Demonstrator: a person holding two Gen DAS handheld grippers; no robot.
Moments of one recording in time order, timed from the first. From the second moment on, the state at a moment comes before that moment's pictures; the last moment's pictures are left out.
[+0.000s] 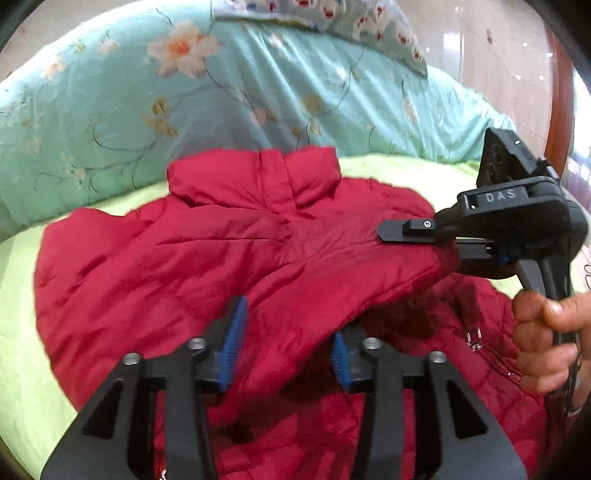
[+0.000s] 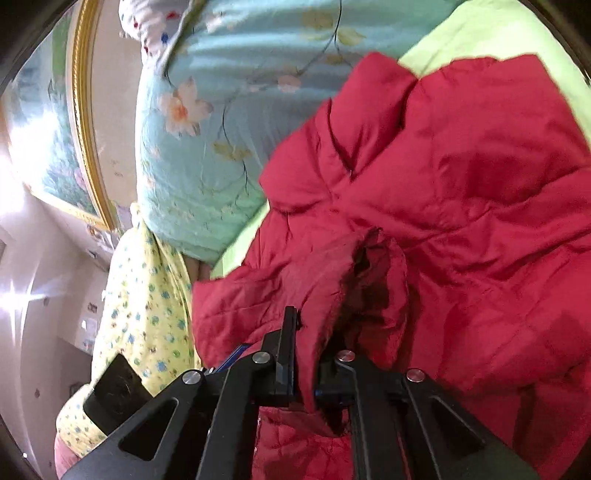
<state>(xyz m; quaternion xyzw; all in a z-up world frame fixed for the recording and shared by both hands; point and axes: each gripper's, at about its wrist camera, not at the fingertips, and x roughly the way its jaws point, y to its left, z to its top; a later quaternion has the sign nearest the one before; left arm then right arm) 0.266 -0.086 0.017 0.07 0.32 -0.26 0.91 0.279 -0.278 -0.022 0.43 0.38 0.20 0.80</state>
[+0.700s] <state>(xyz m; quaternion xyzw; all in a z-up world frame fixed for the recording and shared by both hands) 0.317 -0.028 0.025 0.02 0.35 -0.17 0.92 0.256 -0.322 0.009 0.26 0.36 0.05 0.89</state>
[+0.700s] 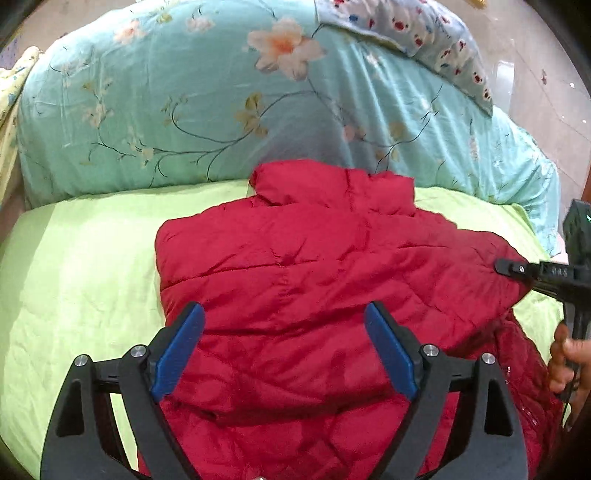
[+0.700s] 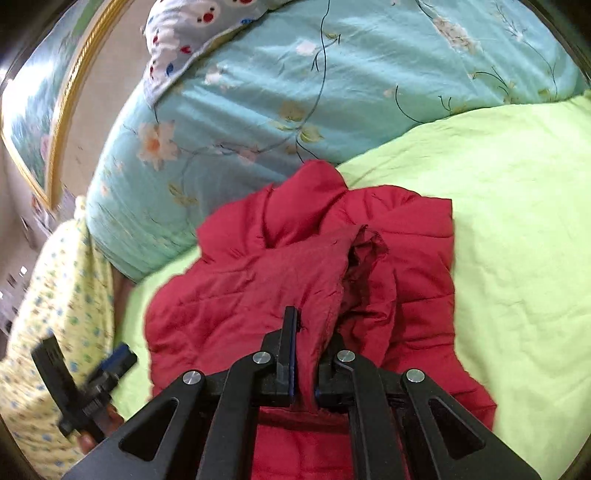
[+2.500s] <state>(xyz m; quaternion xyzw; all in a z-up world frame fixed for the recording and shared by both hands) 0.365 -0.033 -0.044 0.04 0.44 -0.14 0.89 0.276 -0.269 -0.045 0.11 0.41 -0.02 0.90</state>
